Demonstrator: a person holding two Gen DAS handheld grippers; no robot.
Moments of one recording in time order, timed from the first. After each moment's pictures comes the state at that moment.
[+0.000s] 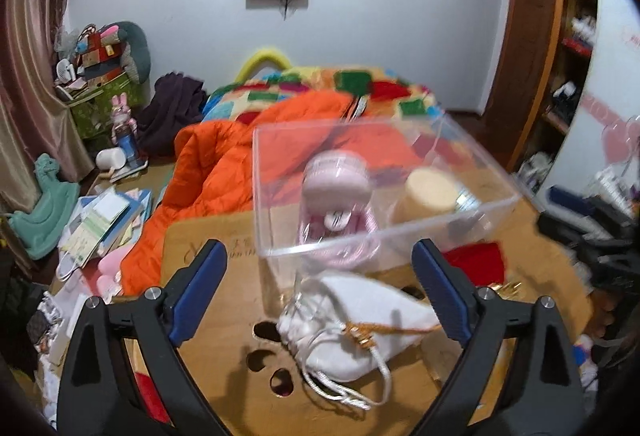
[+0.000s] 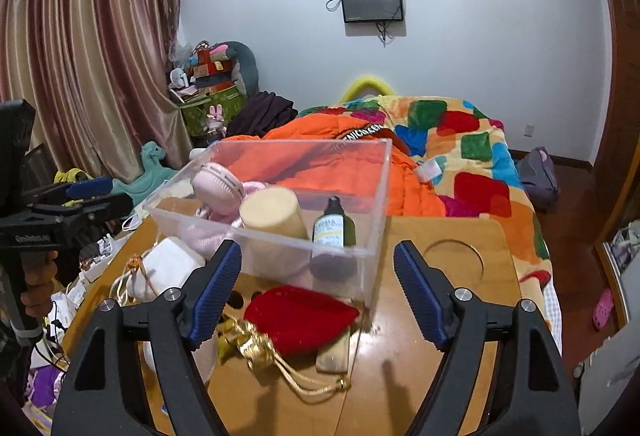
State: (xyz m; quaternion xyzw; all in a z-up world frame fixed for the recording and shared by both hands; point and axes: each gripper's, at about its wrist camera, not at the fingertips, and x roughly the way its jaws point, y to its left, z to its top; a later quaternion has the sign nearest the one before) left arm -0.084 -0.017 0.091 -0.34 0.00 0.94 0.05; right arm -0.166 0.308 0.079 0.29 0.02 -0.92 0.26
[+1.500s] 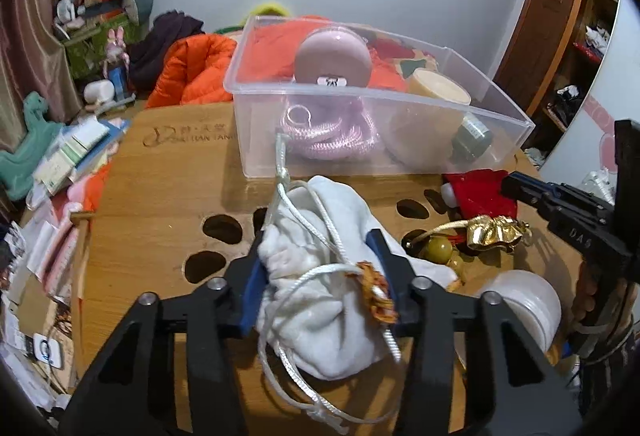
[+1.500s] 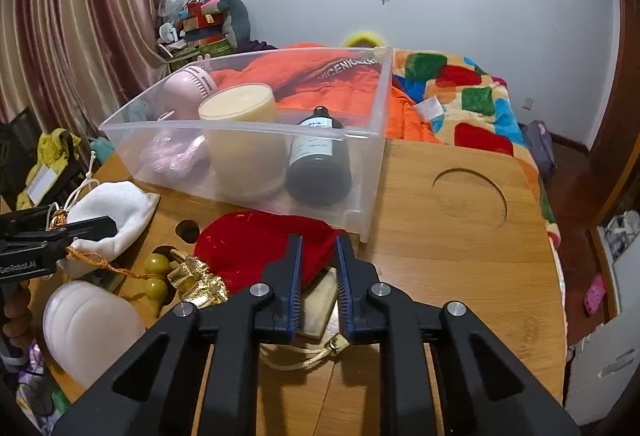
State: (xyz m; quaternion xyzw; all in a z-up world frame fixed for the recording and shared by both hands) left arm -0.061 -0.012 0.021 -0.39 -0.06 0.92 0.06; right arm -0.180 0.303 0.016 0.35 0.05 -0.90 0.24
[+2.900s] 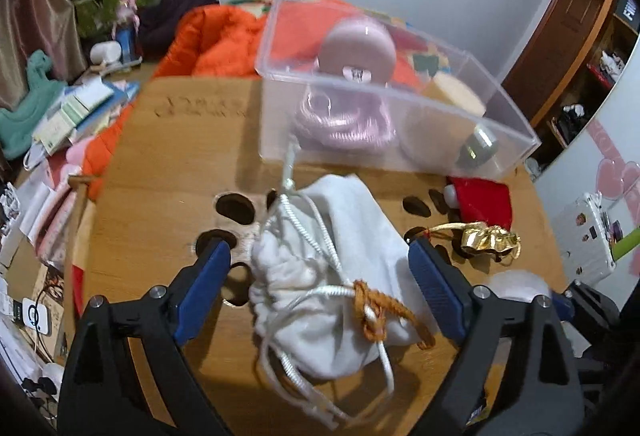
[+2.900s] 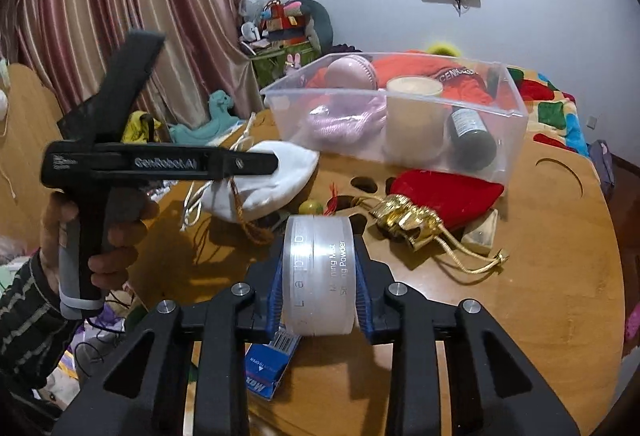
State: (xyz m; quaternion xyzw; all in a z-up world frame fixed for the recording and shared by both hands) left arm -0.067 -0.025 0.021 -0.44 -0.12 0.89 0.06; right arm -0.087 0.264 0.022 0.33 0.04 -0.87 0.37
